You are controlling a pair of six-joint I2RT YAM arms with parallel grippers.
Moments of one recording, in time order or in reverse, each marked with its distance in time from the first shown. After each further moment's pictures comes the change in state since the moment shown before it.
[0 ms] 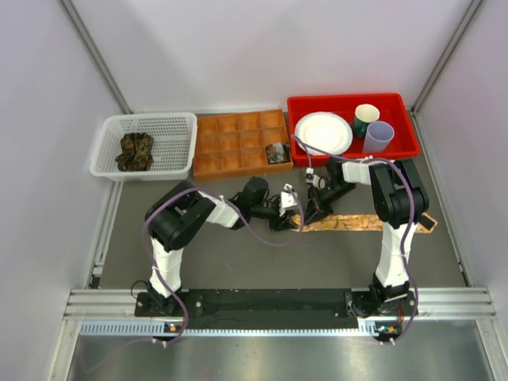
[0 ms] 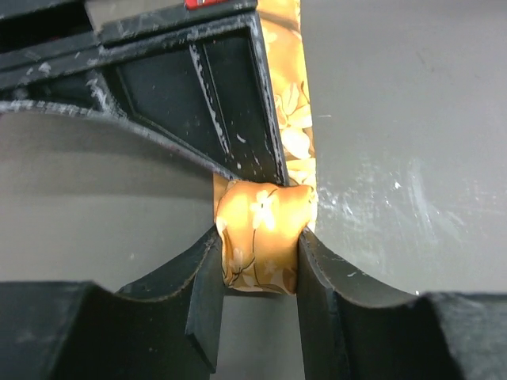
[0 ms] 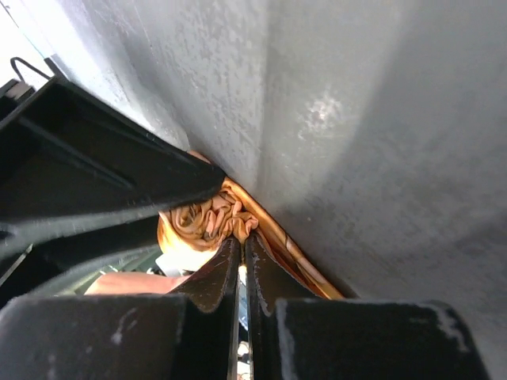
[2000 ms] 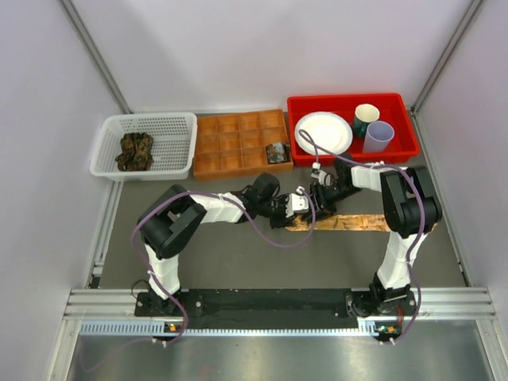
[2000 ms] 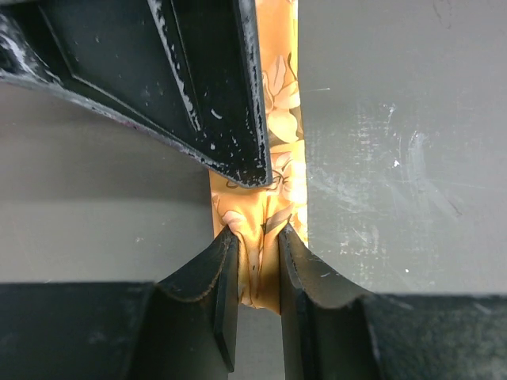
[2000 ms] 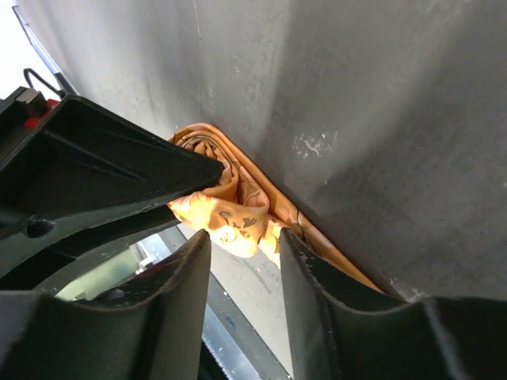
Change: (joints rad) left arm -0.059 -0.093 0.153 -0.499 -0.180 0.193; right arm -0.033 -0.146 -0.116 0.141 -0.016 0.003
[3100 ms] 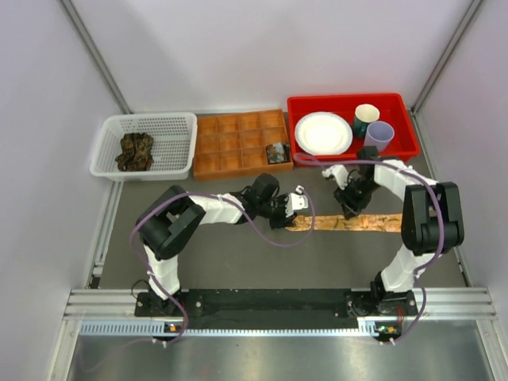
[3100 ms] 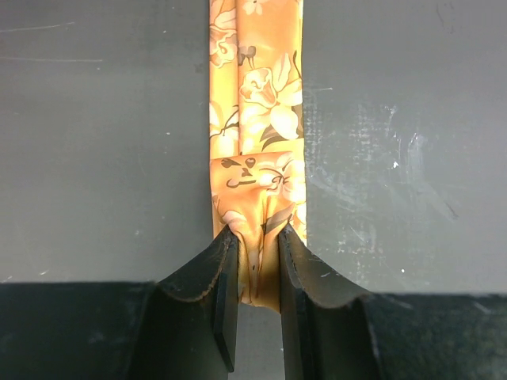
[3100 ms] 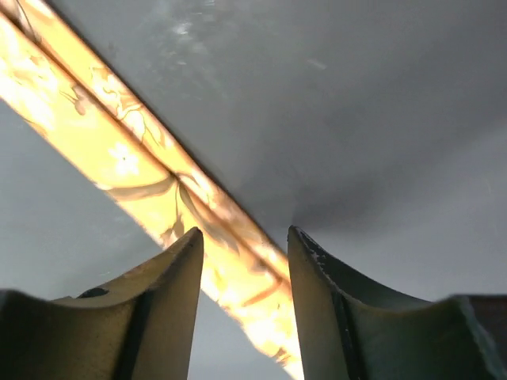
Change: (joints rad) left arm 0.003 -0.016 -0.016 0.015 -0.014 -0.035; right arm -0.125 -0.205 -0.016 -0.177 0.549 -0.899
